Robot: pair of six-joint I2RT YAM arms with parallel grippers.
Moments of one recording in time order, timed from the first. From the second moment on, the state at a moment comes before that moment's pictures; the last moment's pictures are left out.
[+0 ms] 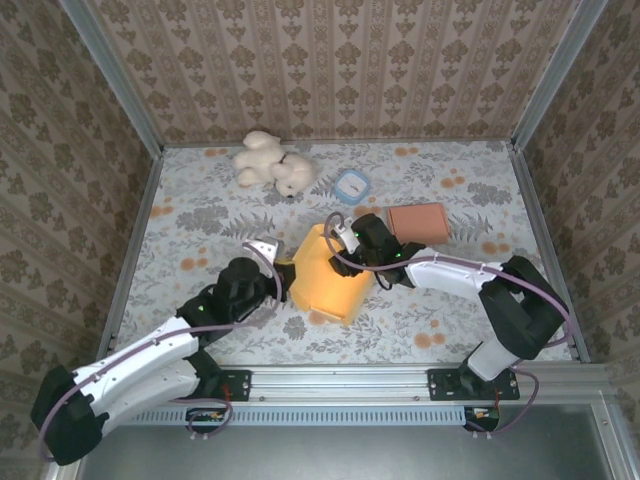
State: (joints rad) left arm -0.88 0.80 0.43 -0.04 -0.12 -0.35; right arm 0.68 1.56 0.86 -0.05 -0.07 0.05
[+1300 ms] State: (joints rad) left arm -1.11 0.93 0.49 0.08 -0.31 0.17; right arm 0.61 1.46 0.47 0.34 -0.06 0.16
